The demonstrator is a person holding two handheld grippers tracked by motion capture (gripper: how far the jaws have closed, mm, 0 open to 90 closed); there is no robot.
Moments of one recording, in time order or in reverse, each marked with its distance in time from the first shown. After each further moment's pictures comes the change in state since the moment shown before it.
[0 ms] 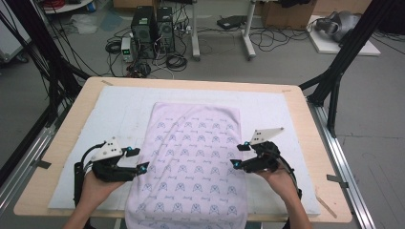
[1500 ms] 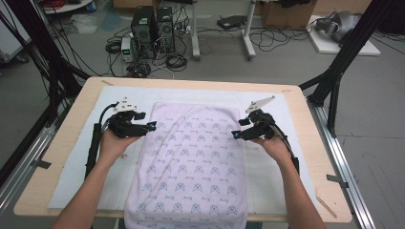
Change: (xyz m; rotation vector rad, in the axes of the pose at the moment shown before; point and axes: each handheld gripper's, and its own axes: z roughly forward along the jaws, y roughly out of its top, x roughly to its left) left arm 0.073 0.055 0.070 0.064 0.163 -0.057; right arm -0.085 0.038 0.028 0.110 -0.067 0.033
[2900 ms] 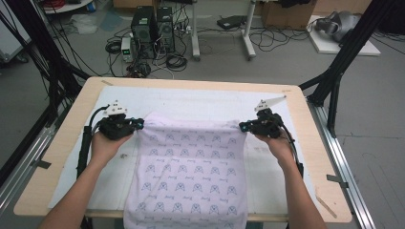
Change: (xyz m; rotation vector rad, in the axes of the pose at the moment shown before) left arm 0.005 -0.024 -0.036 -0.008 -0.024 0.026; right arm 0.011 -0.008 -0.033 -0.089 0.000 0.041
